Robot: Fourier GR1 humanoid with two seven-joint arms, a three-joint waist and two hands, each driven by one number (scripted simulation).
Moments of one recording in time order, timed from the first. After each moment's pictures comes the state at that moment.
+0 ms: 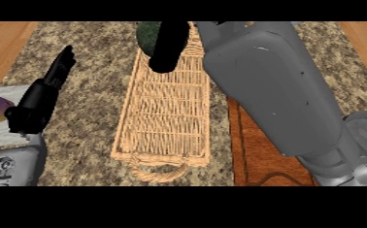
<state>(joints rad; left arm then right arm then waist) -0.22 0.25 0.14 -1.53 -0.17 -0.13 -0.03 -1.29 -0.10 0.21 -1.28 0.42 0.55 0.86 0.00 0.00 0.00</state>
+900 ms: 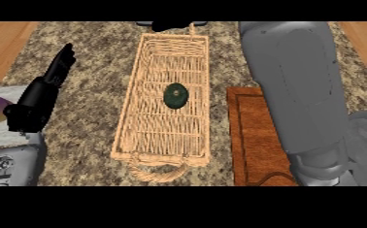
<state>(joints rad) -0.23 0.25 0.14 -1.55 -0.17 -0.14 0.00 -1.23 -0.02 -0.05 -1.31 0.43 0.15 0.84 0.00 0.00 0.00</state>
